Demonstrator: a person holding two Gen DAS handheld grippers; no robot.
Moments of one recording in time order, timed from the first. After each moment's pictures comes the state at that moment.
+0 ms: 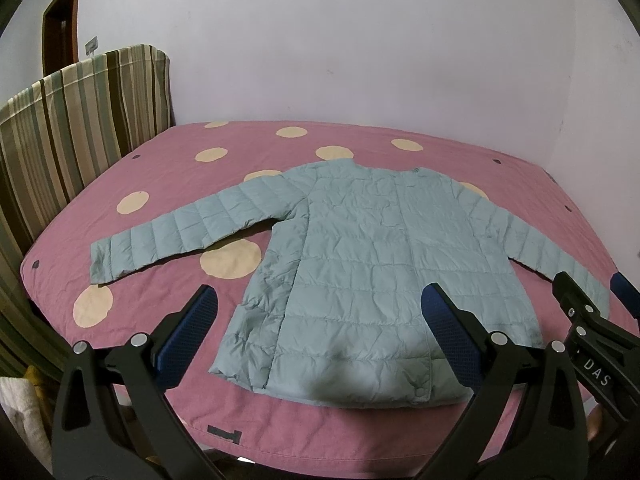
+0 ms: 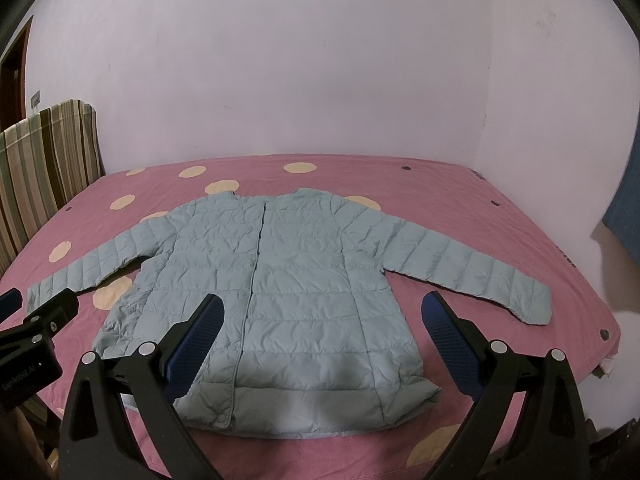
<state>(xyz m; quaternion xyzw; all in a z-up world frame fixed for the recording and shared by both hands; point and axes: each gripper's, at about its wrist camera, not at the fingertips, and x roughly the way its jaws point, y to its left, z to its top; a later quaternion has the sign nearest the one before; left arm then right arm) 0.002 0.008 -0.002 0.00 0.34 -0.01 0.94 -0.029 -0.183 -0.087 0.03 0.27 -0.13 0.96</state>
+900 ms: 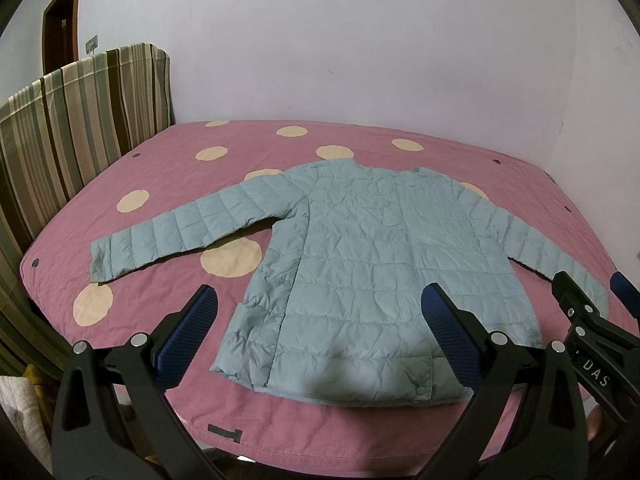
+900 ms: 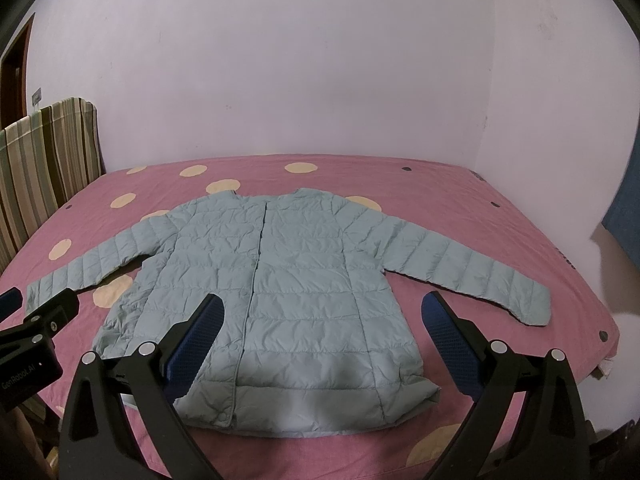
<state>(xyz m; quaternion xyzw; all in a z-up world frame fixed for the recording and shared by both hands) 0.002 0.008 -0.003 -0.01 0.34 -0.01 0.94 -0.033 -0.183 -0.086 0.03 0.27 -0.13 0.96</state>
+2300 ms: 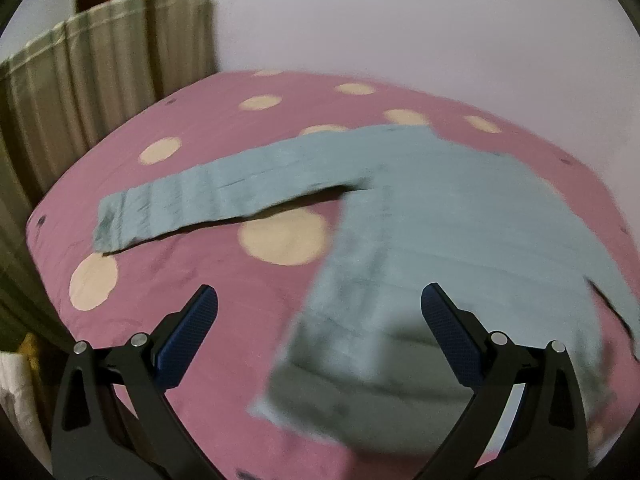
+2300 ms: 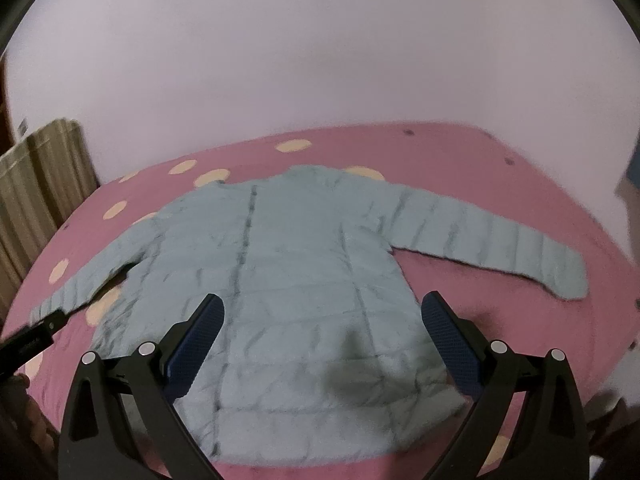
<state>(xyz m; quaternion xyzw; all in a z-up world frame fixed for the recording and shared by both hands) 0.091 0.082 -0.077 -0.05 0.41 0.10 0.91 0.015 -0.239 -0.131 0.11 0.30 -0.12 0.94</state>
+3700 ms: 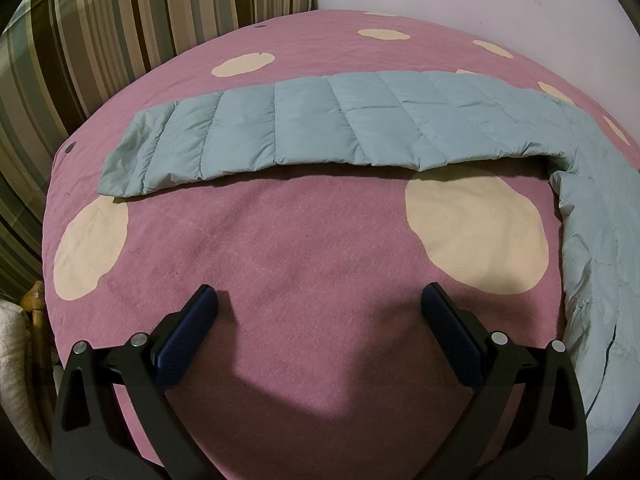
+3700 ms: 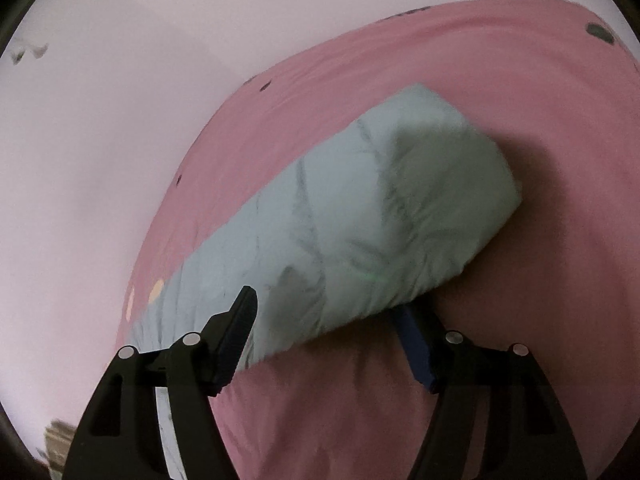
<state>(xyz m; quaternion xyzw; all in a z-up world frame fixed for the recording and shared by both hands) 0.149 0.192 -0.187 -0.08 0.46 0.24 0.85 0.003 -0.540 -0.270 0.51 0.21 -0.32 0.77</state>
